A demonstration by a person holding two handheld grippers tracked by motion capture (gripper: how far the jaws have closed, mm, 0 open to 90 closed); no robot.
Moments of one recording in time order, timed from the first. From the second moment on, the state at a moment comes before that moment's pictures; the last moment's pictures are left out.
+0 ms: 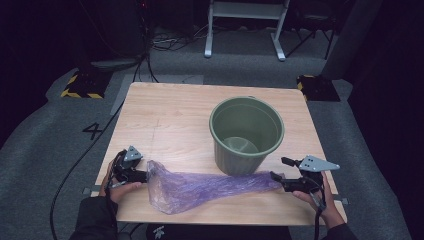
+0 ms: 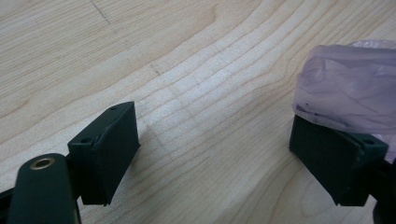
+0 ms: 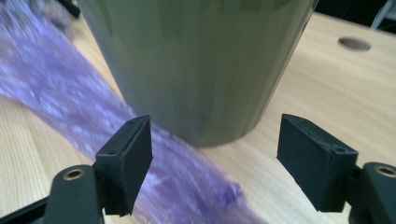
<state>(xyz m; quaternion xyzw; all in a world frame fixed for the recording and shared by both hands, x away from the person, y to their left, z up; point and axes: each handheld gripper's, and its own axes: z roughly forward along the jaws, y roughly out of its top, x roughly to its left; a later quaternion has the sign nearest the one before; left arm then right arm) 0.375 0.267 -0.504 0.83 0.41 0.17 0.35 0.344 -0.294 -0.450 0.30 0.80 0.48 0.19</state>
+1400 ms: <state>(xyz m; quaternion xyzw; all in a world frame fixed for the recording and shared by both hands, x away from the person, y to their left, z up) 0.380 0.256 -0.504 0.82 0.42 0.17 0.35 0.356 -0.249 -0.418 0.31 0.77 0.52 0.22</state>
